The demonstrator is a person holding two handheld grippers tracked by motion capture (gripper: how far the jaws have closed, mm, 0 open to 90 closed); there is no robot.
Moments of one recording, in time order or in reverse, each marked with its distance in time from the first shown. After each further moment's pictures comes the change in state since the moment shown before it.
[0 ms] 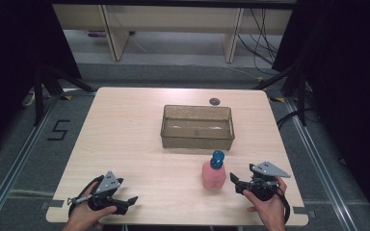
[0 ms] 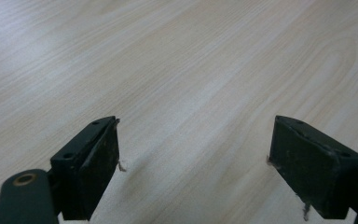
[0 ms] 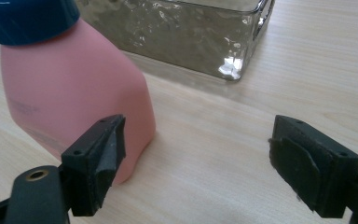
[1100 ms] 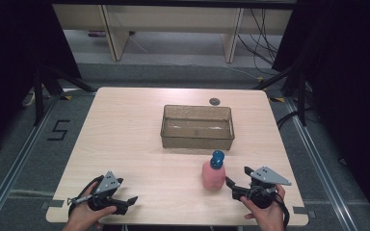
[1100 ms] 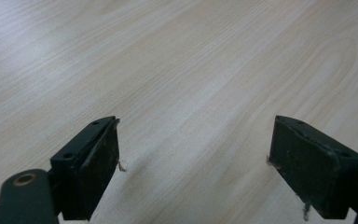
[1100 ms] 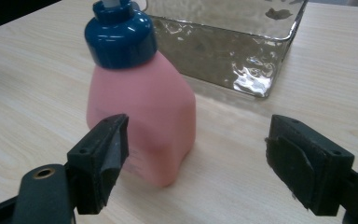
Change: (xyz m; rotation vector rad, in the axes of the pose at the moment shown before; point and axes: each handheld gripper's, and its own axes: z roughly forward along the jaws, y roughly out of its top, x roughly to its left) left arm 0.001 0.000 0.000 -0.002 0.007 0.005; right arm 0.023 0.003 -0.019 -0.063 0.054 -0.034
